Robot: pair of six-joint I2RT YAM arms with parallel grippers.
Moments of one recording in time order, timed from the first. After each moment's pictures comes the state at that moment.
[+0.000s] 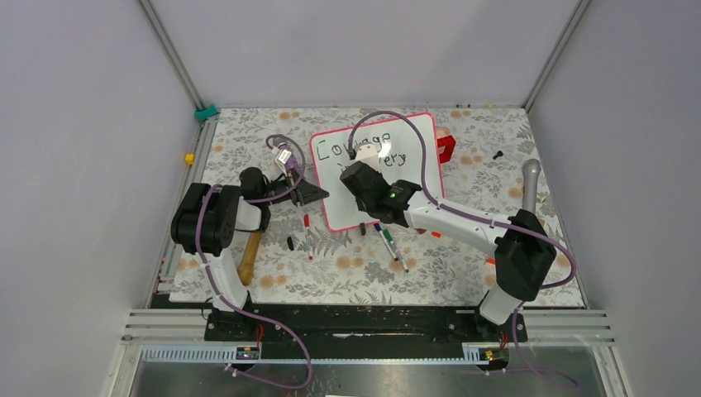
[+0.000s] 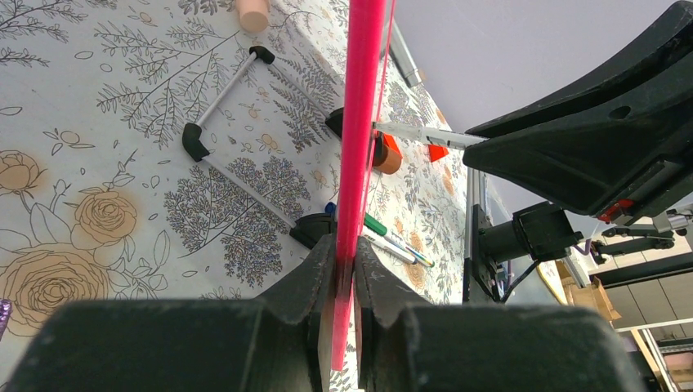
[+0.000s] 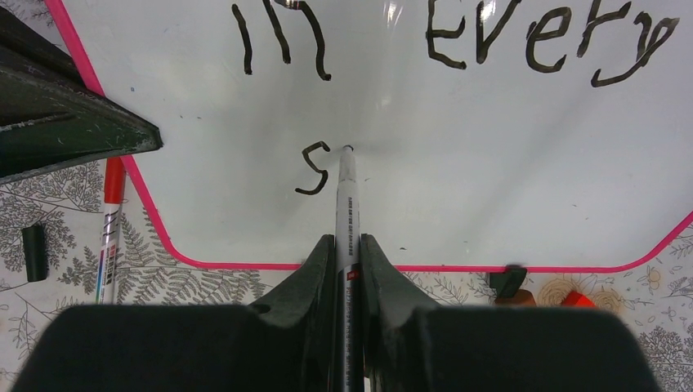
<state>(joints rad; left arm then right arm) -0.09 1.89 0.63 1.18 1.10 -0.78 0.93 1.67 1.30 -0.47 0.54 0.42</state>
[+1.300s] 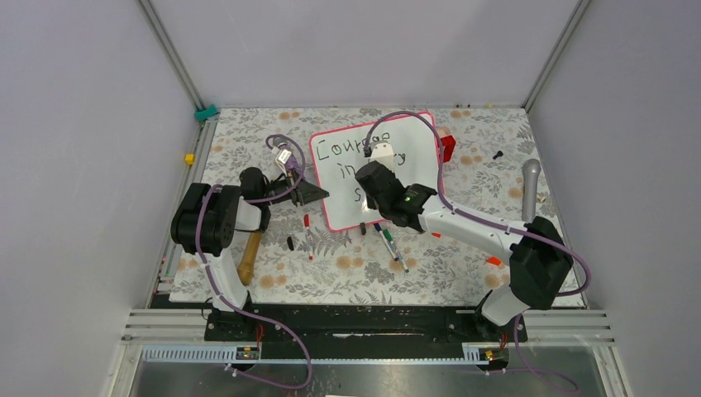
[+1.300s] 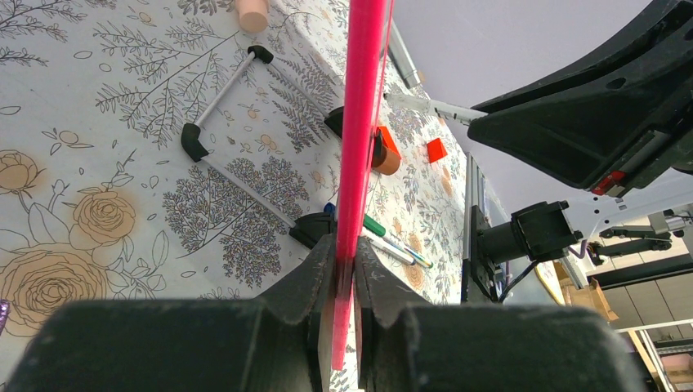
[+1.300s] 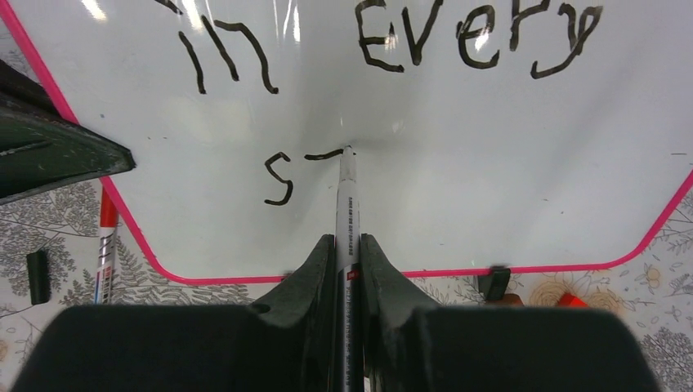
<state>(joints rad) -0.09 1.89 0.63 1.19 1.10 -0.79 0.89 1.57 1.18 -0.37 0.55 0.44</state>
